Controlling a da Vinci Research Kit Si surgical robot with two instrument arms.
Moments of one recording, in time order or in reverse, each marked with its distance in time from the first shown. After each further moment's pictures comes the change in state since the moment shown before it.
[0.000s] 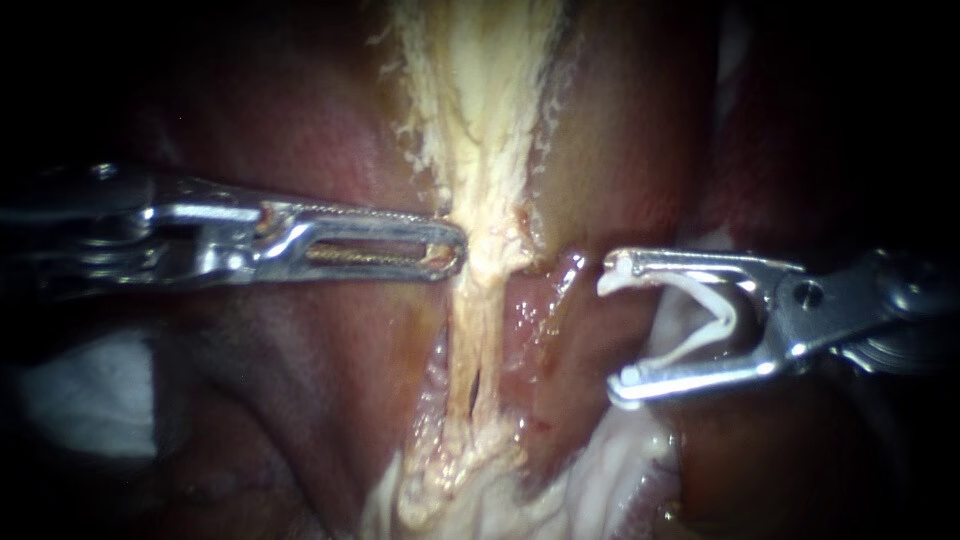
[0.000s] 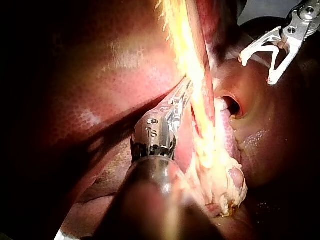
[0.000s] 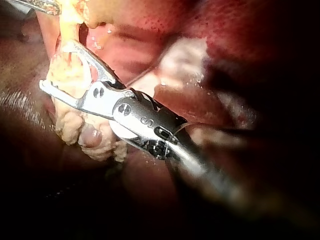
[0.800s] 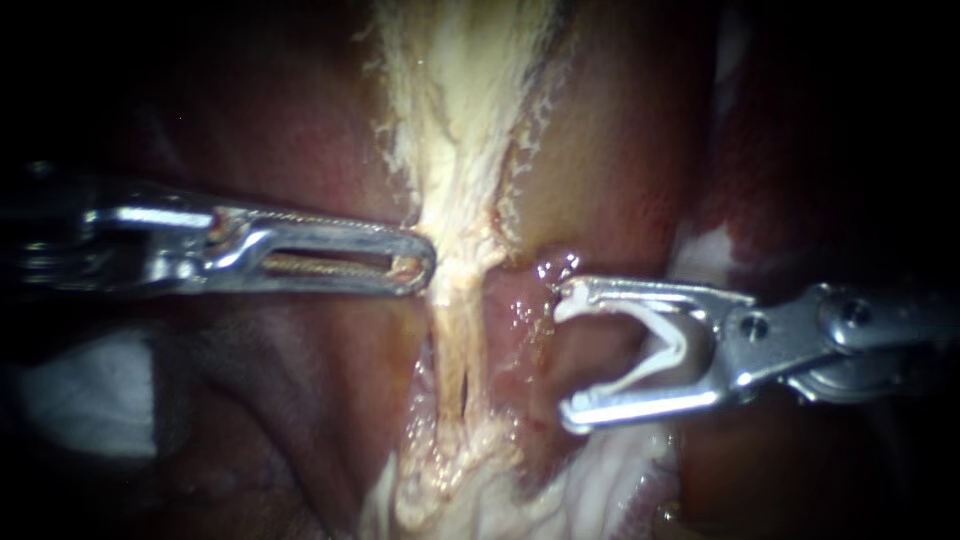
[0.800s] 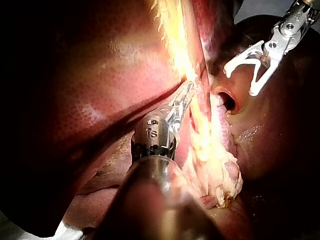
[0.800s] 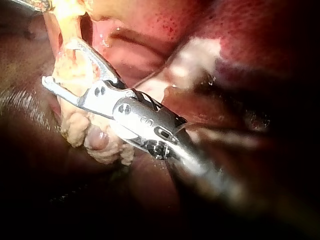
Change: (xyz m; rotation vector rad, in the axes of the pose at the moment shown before) right arm -0.005 -0.001 0.005 0.044 -0.056 0.043; left arm -0.001 -0.002 -0.005 0.012 0.013 -0.011
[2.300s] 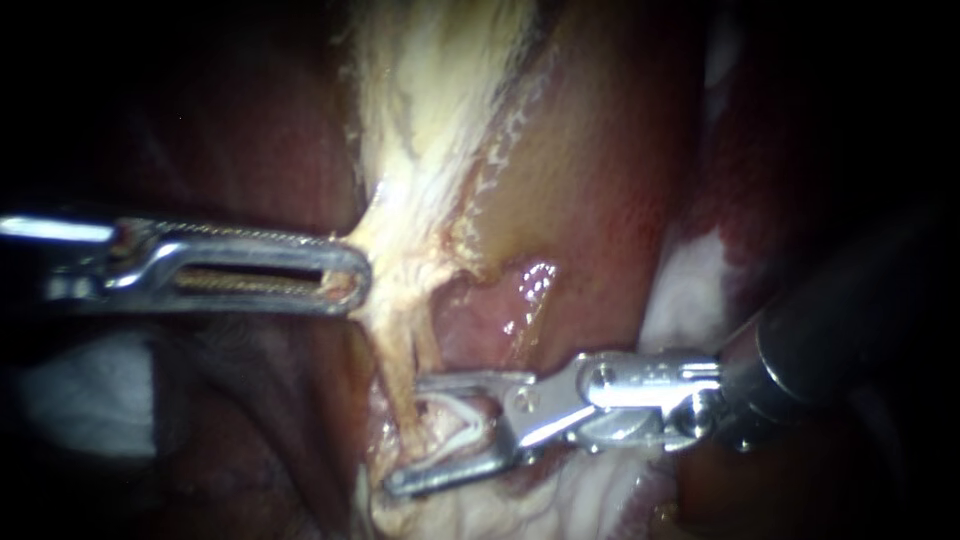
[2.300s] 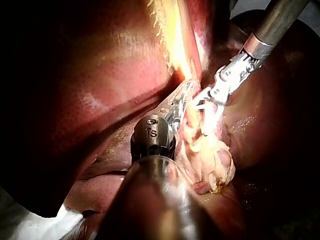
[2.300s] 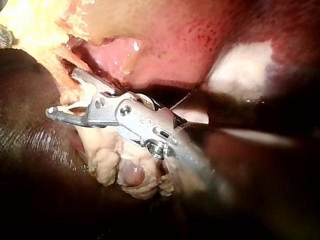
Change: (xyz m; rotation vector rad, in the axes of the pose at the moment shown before) right arm -0.009 0.001 0.014 0.176 -0.051 0.039; left arm -0.001 -0.003 -0.005 -0.044 -0.007 -0.012
